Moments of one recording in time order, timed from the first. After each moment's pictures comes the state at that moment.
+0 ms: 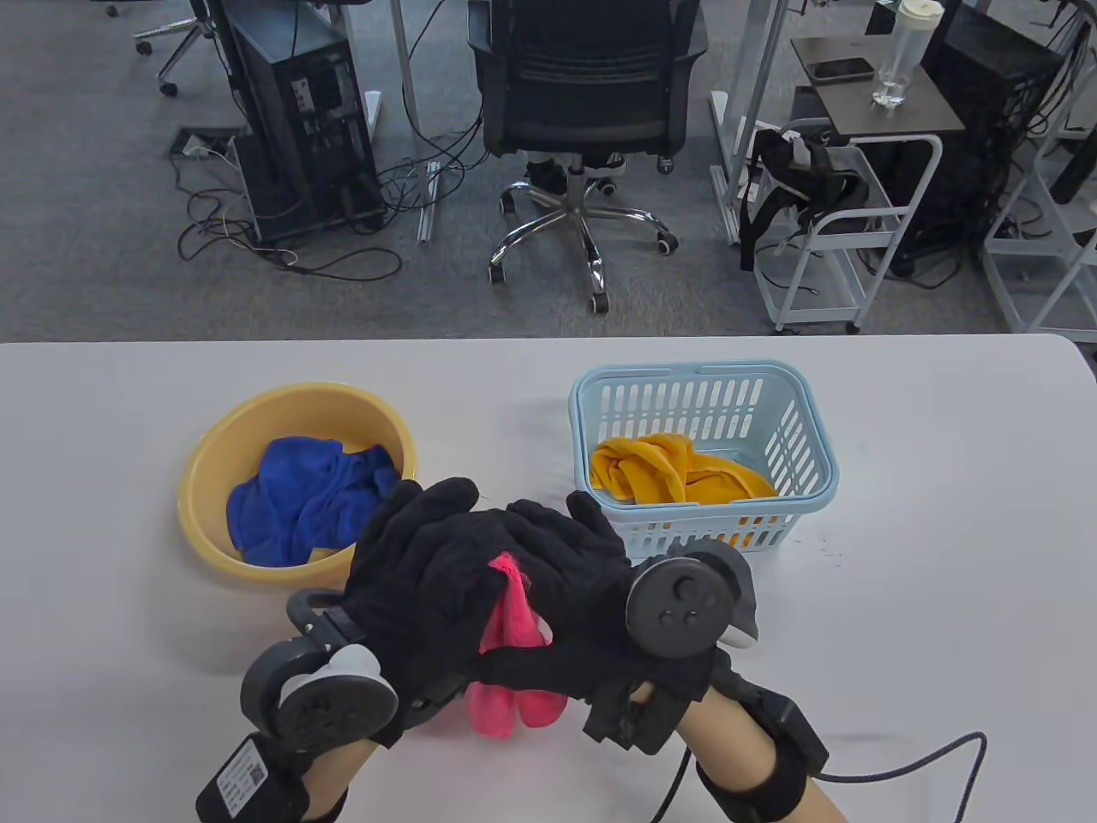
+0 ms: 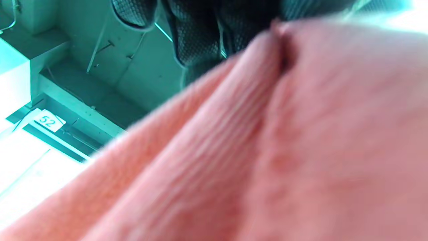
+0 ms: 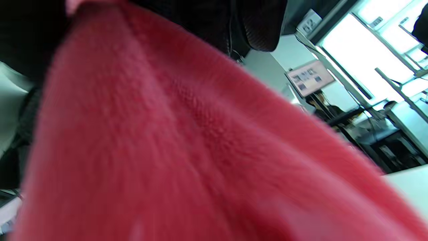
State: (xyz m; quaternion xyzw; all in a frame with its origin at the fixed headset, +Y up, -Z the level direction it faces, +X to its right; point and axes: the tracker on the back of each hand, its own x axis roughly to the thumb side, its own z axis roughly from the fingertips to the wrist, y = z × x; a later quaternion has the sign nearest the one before) left_hand -0.155 -0.548 -0.212 0.39 -0.26 0.29 0.83; right_hand 0.044 -0.564 -0.247 0.42 -0.09 0.81 0.39
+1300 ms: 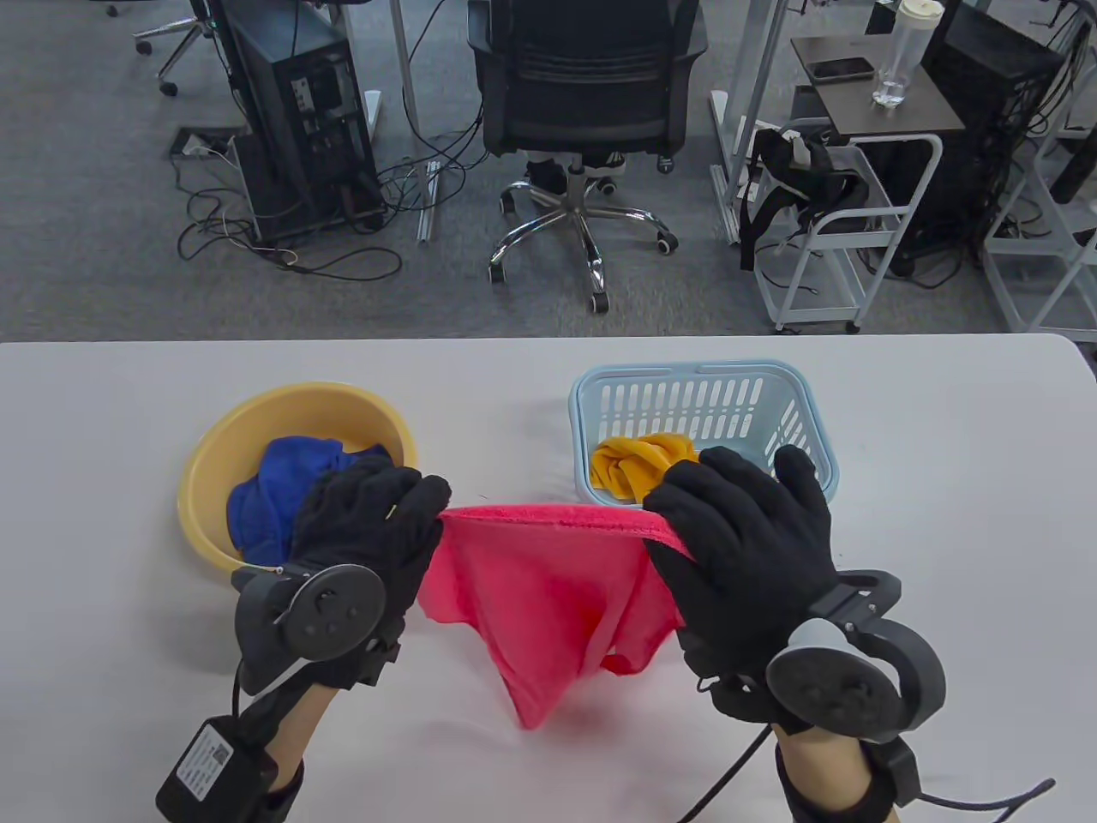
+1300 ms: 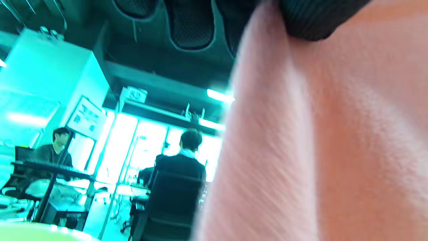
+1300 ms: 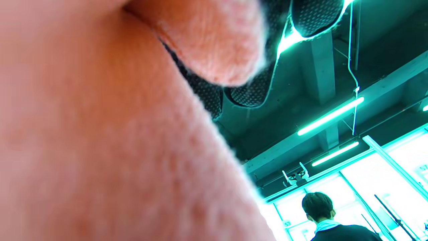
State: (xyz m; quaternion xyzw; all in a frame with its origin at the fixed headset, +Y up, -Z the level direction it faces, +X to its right) left_hand -0.215 -0.568 -0.258 0.27 -0.12 0.16 0.94; right_hand 0.146 -0.500 -0.208 0.19 -0.42 0.84 0.28
